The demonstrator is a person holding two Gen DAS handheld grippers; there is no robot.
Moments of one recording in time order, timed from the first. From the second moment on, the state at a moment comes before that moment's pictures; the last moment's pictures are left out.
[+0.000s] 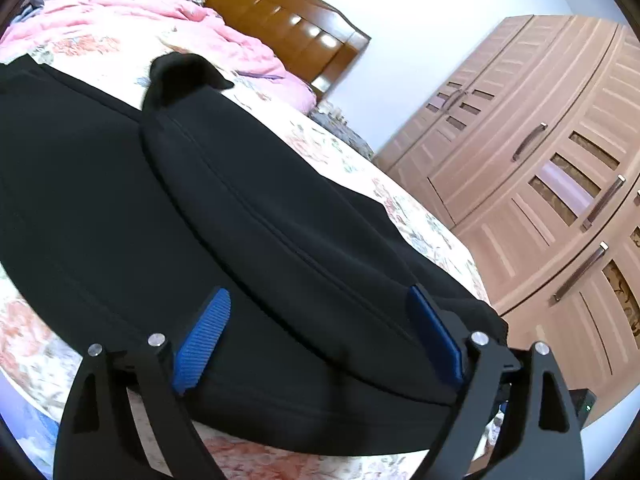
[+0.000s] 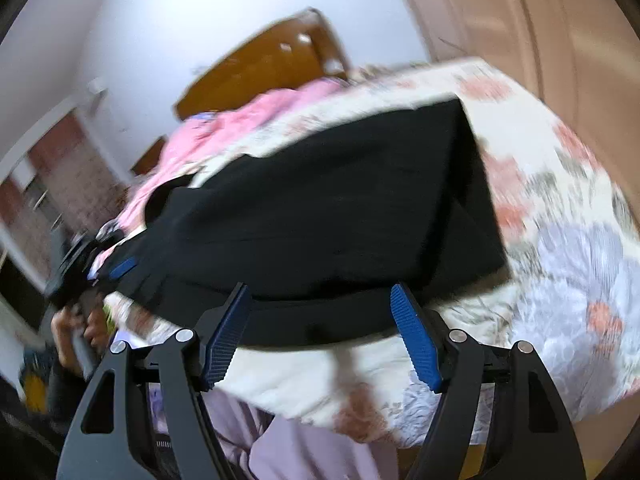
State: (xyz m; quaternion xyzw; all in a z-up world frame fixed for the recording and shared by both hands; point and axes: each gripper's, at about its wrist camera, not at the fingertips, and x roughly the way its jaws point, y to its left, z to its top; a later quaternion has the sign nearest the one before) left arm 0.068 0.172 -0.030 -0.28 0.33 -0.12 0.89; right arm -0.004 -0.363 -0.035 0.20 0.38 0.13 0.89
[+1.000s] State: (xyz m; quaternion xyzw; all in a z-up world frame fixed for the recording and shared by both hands) left arm 0.192 0.210 -0.045 -0.28 0.40 -0.03 0.87; right arm 0.004 -0.373 -0.024 0.27 0.32 0.10 0.90
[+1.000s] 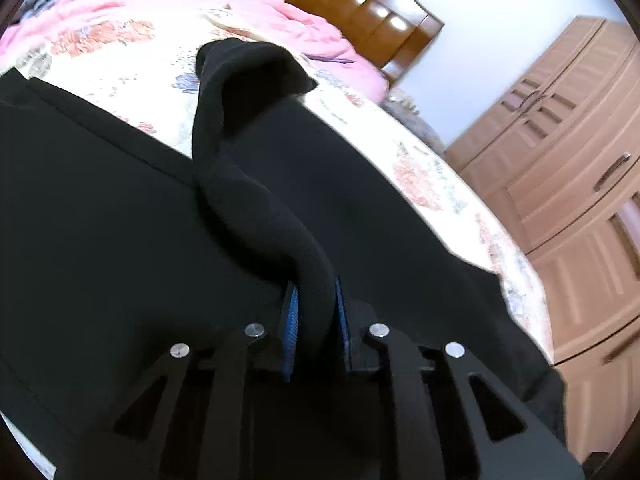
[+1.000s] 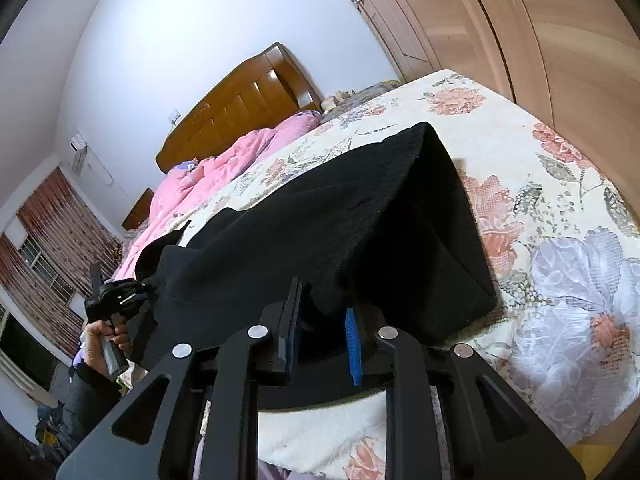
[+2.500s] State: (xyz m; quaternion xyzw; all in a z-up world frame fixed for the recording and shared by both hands) left arm 0.032 0.197 -0.050 -0.25 0.37 -0.03 0.90; right arm -0.026 -0.291 0.010 0.09 0.33 0.19 0.92
